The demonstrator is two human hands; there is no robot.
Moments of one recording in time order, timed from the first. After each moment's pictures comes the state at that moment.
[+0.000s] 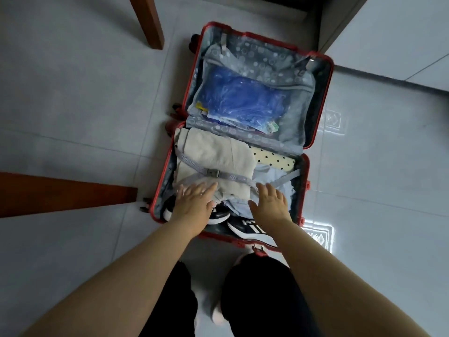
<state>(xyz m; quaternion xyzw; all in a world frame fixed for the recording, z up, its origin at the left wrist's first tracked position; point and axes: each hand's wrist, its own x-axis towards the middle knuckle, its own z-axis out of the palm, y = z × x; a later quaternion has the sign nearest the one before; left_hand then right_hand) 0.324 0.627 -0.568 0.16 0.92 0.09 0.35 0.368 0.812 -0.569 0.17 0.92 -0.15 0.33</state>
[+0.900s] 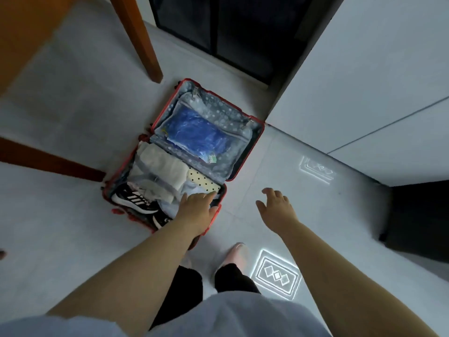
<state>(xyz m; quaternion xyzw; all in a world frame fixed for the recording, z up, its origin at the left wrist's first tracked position) 0.365 0.972 -0.293 0.05 0.92 0.14 0.37 0.354 1.179 -0.278 0.07 0.92 -0.14 0.35</state>
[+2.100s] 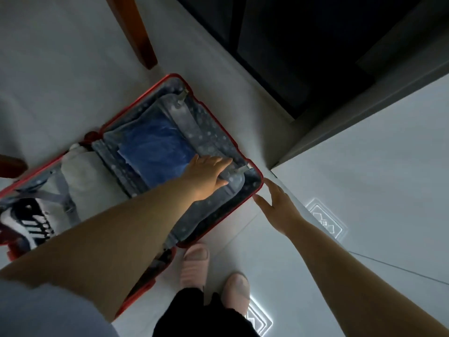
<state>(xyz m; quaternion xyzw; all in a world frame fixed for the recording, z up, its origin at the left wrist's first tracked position) 0.000 1.087 -0.559 0.03 0.94 0.14 0.30 -0.013 1.302 -0.555 -0.08 0.90 -0.21 0.38</state>
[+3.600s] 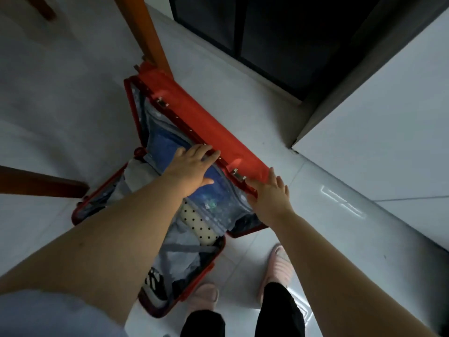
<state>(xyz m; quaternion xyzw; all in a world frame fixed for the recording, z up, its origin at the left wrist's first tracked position) 0.111 0.957 -0.445 0.12 0.96 -0.03 0.27 0.125 1.164 -0.448 -0.09 0.93 -0.11 0.34</state>
